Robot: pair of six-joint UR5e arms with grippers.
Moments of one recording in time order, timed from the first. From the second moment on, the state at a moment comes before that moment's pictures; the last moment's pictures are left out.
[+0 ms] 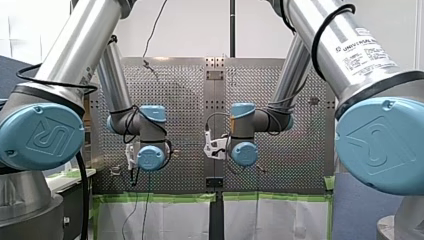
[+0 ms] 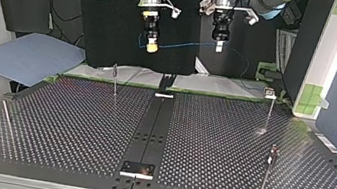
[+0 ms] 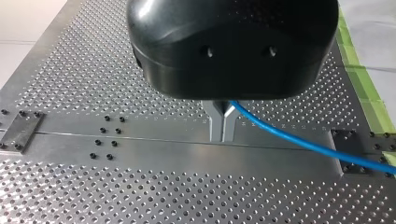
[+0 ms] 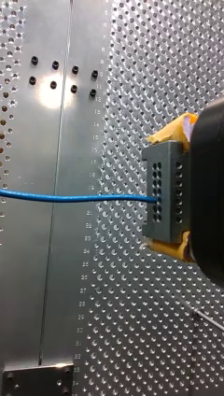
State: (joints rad) left arm -0.55 -1.99 -2.39 -1.89 -2.15 -1.63; right arm 2.37 -1.00 2.02 -1.04 1.83 1.47
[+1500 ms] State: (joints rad) left arm -0.56 -2.07 -2.40 -1.89 -2.15 -1.62; right arm 2.42 -0.94 2.04 -1.03 1.83 1.47
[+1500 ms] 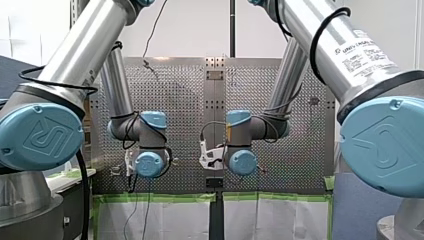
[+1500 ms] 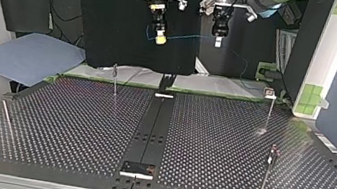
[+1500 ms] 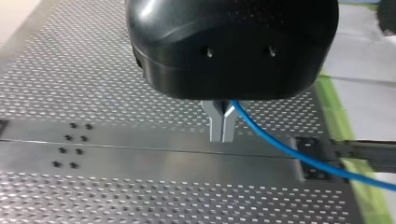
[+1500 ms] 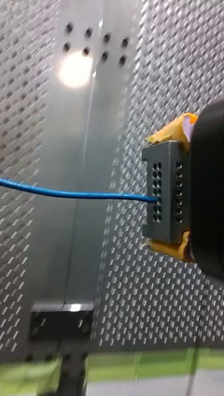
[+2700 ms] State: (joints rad) left arm -0.56 -2.12 -2.40 -1.89 -2.15 -1.62; right arm 2.43 -0.88 2.04 -1.03 1.83 1.47
